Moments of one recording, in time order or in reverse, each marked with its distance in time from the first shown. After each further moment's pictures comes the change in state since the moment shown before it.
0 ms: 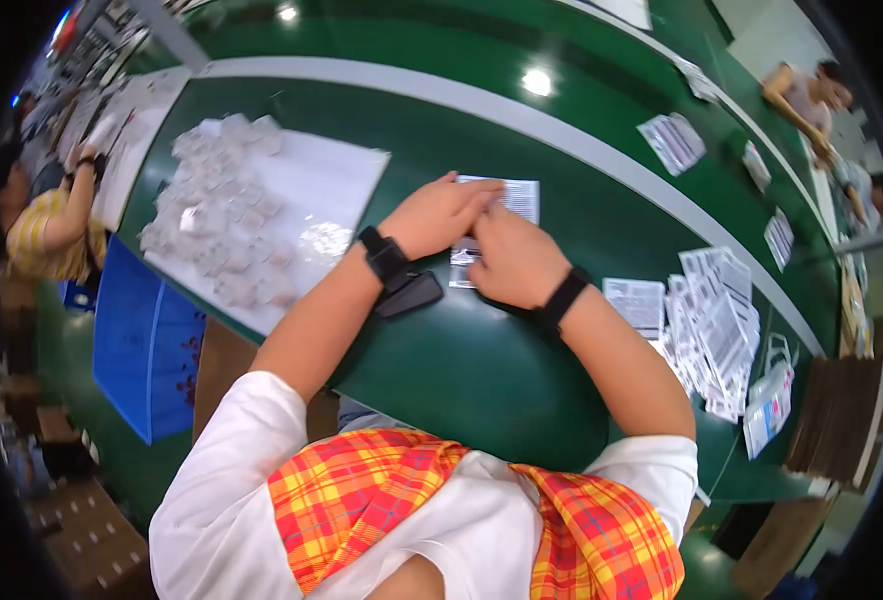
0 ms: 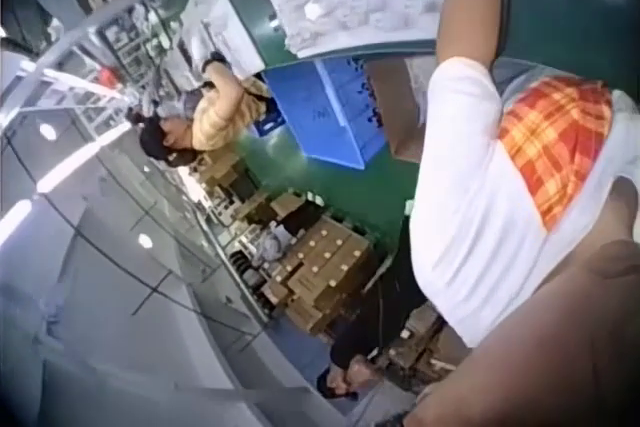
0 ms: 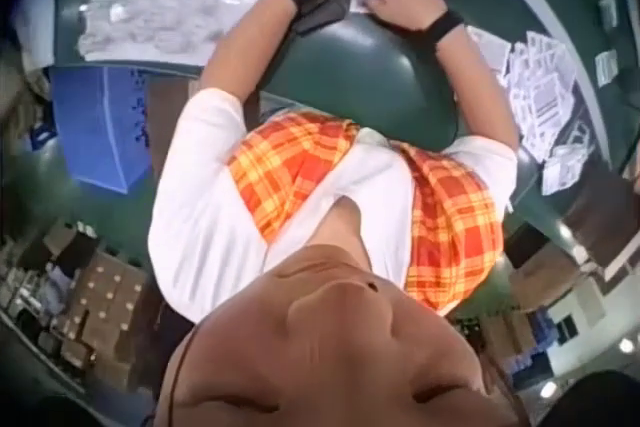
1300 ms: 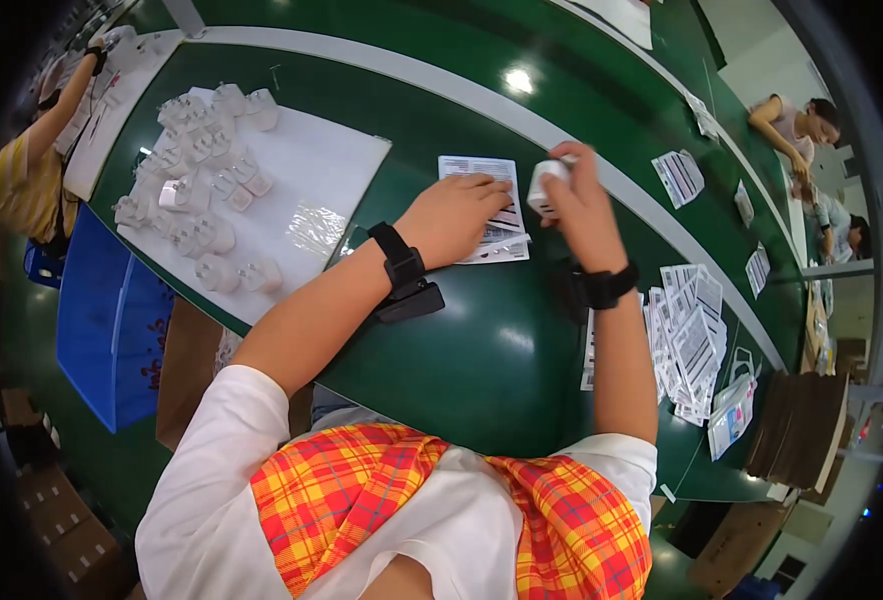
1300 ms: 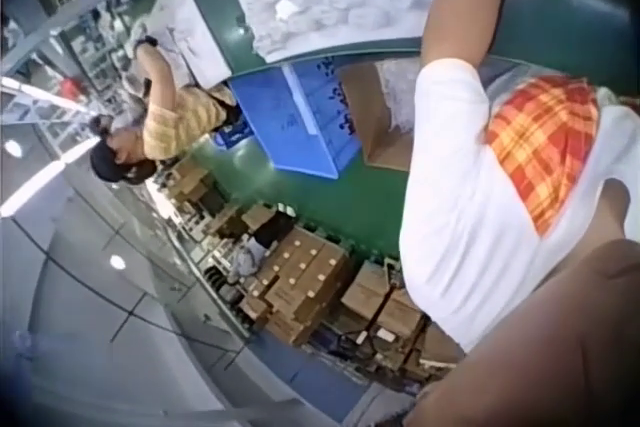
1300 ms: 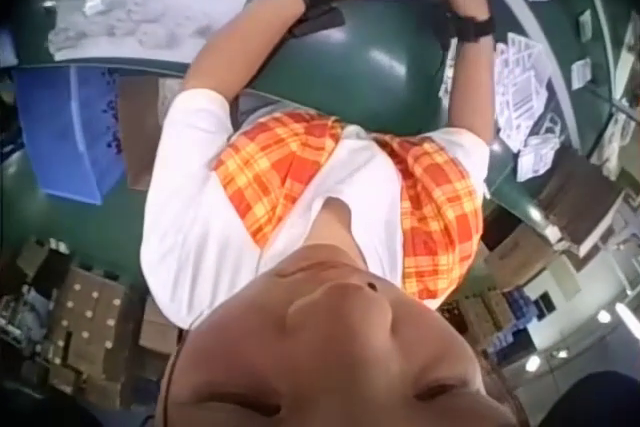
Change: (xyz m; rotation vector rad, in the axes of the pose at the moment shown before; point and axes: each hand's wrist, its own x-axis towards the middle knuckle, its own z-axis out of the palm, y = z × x) left_hand 0.000 -0.009 0.030 0.332 0.314 0.326; right_hand 0.006 0.021 -0.052 0.585 0.324 0.519
